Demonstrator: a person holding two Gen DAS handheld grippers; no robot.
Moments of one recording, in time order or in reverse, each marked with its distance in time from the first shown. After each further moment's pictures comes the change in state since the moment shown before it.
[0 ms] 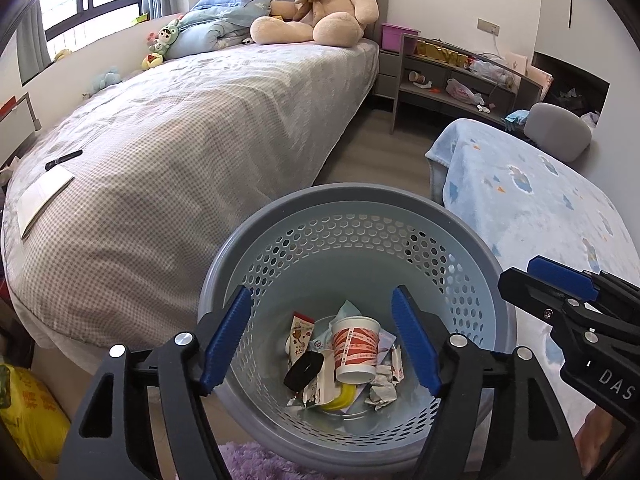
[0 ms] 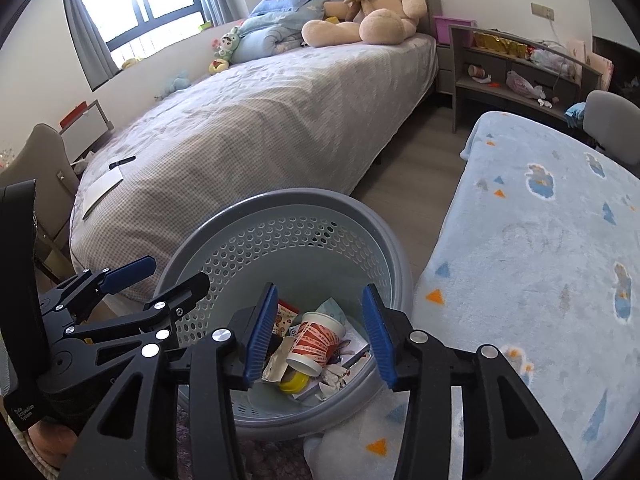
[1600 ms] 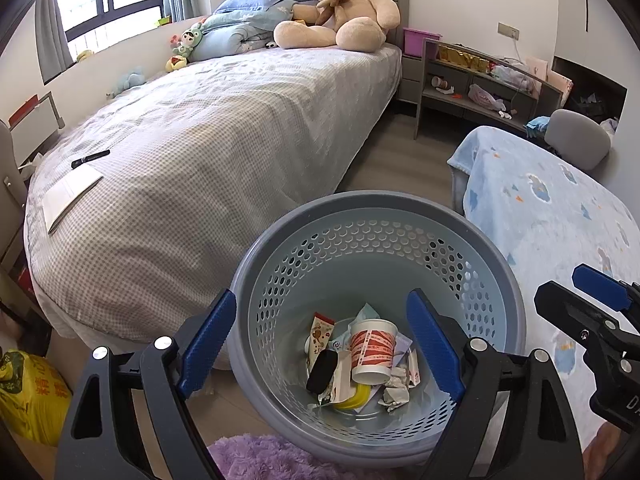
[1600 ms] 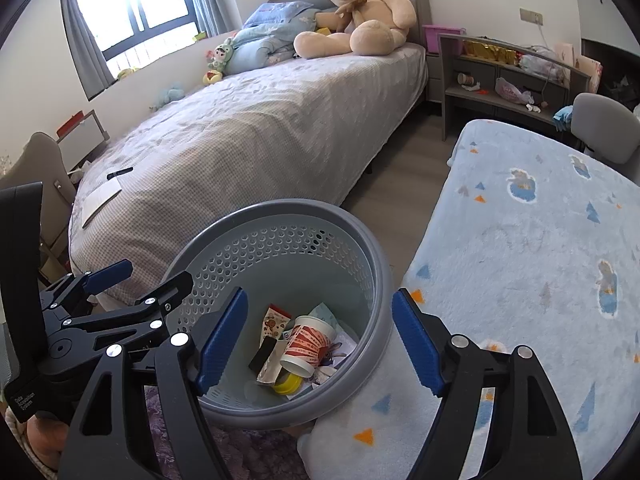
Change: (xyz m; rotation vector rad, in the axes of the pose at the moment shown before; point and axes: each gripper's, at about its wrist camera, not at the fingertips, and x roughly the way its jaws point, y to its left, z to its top) left arm -0.011 0.000 0.001 -0.025 -0.012 0.085; right arm -0.020 -0.008 -0.002 0.012 -0.038 -0.023
